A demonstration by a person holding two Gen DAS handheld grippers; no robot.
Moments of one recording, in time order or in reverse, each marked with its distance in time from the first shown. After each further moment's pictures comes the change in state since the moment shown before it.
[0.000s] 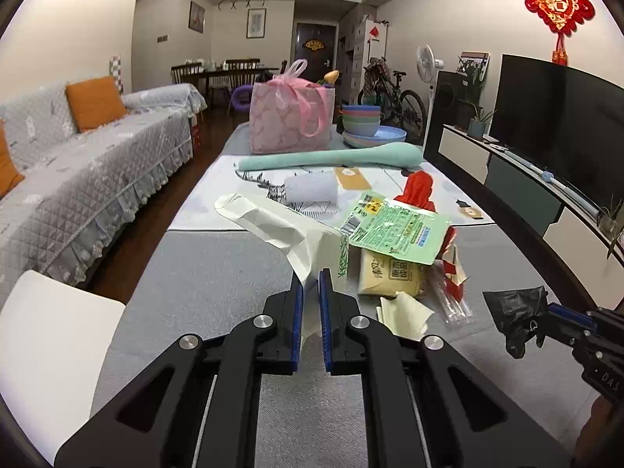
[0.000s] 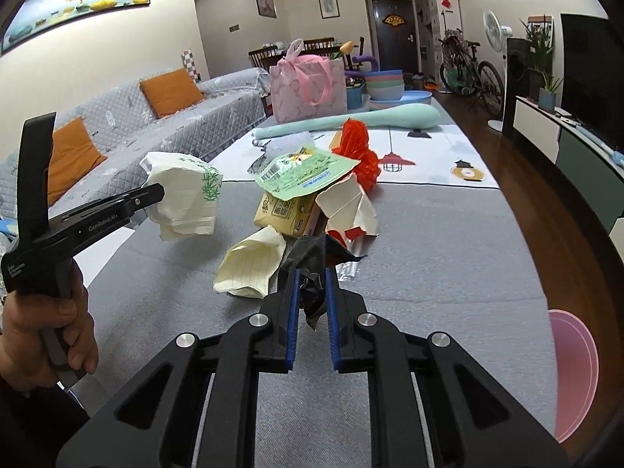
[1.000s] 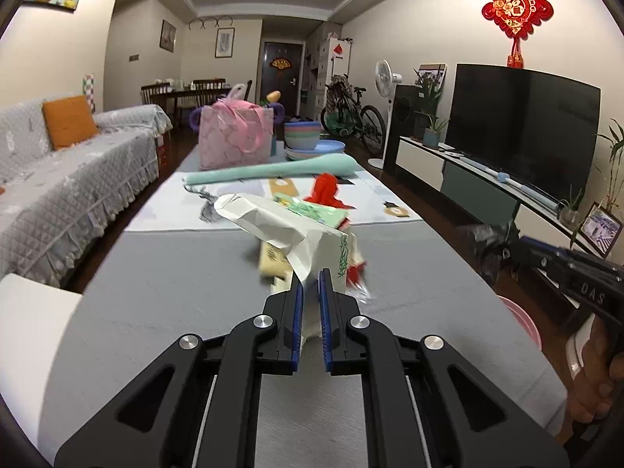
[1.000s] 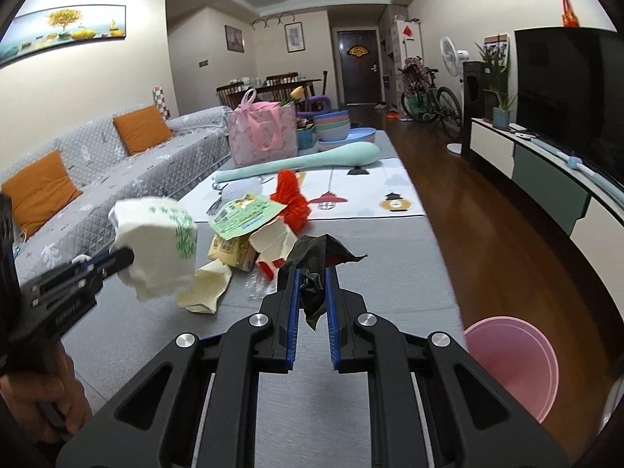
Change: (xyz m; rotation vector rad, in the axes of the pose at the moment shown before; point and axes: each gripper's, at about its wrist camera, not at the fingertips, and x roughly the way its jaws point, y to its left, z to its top) left arm -0.053 -0.075 -0.032 0.035 -0.065 -0.127; right arm -0.070 -0.051 0.002 0.047 -0.137 -0.131
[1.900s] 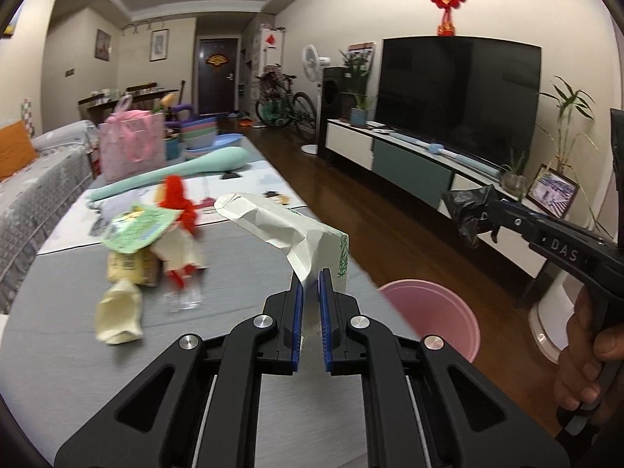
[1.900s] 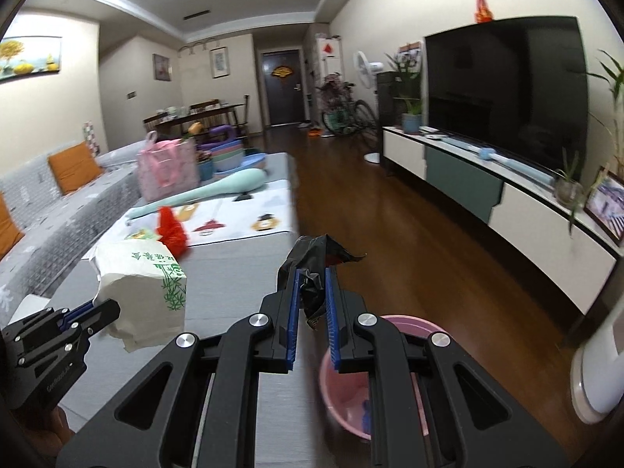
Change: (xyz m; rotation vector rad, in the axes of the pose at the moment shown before) left arm 0.017 -0.158 -0.005 0.126 0.038 -0.196; right arm -0.066 -0.132 -0.007 0.136 -0.074 -0.265
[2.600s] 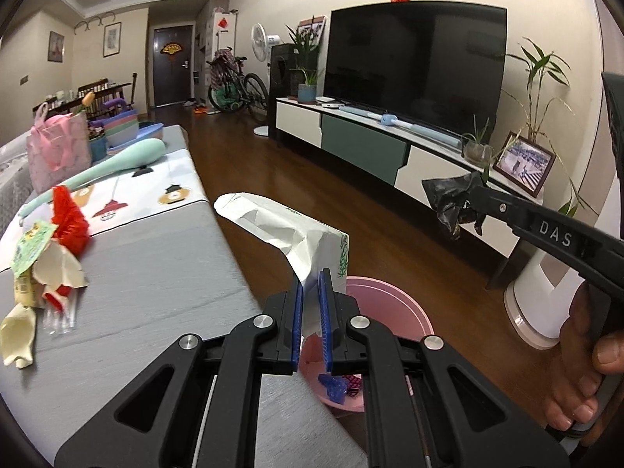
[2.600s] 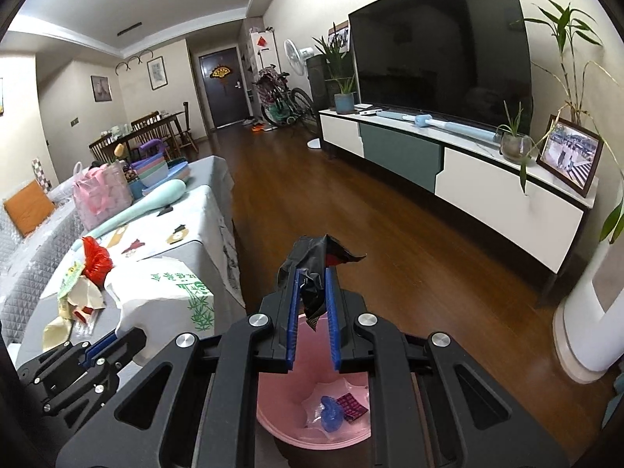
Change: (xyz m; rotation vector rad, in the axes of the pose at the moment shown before) left arm 0.084 -0.108 0.006 0.079 0.081 -0.116; right arm 0.025 -0.101 -0.001 0.139 0.037 -0.139
